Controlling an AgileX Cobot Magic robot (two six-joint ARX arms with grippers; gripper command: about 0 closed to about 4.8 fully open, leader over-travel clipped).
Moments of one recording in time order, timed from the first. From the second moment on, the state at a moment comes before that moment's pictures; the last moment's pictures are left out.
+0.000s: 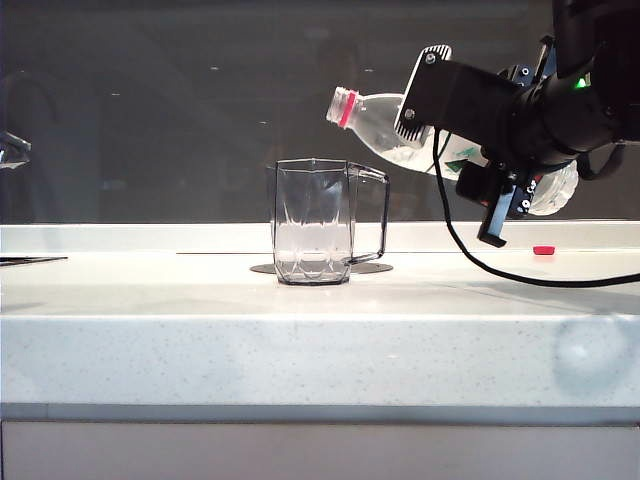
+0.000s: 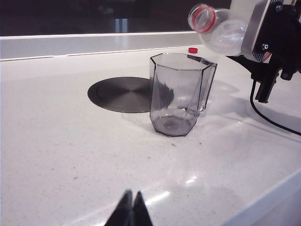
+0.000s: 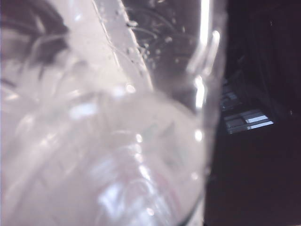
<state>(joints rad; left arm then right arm) -0.63 0.00 0.01 -0.03 -0.03 -0.04 0.49 1.51 0.53 0.96 0.39 -1.20</state>
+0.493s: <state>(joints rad) -0.63 0.00 0.01 -0.03 -0.03 -0.04 0.49 1.51 0.53 0.96 0.39 -1.37</state>
